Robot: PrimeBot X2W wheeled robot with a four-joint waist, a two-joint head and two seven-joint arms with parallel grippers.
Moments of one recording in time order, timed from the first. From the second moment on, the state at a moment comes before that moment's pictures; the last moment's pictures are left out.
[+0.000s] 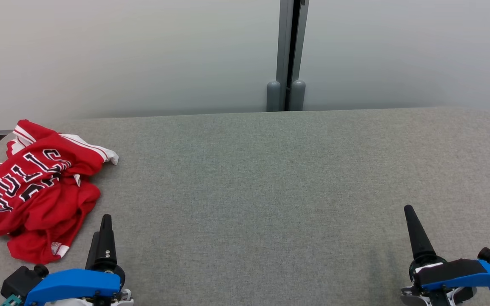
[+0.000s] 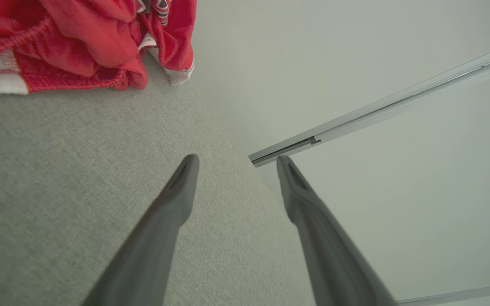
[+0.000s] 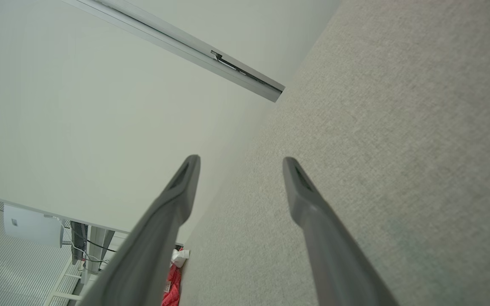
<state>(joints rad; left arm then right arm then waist) -0.03 0.05 0.03 0.25 -1.14 -0.06 -0.02 -0.08 -0.04 -0.05 0.31 1.15 0.13 -0.02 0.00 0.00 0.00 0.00</state>
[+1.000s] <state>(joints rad) -0.02 0.09 -0.07 0.25 -0.70 -0.01 -0.12 -0.08 -0.04 -0.05 0.30 0.71 0.13 -0.09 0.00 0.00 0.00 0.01</state>
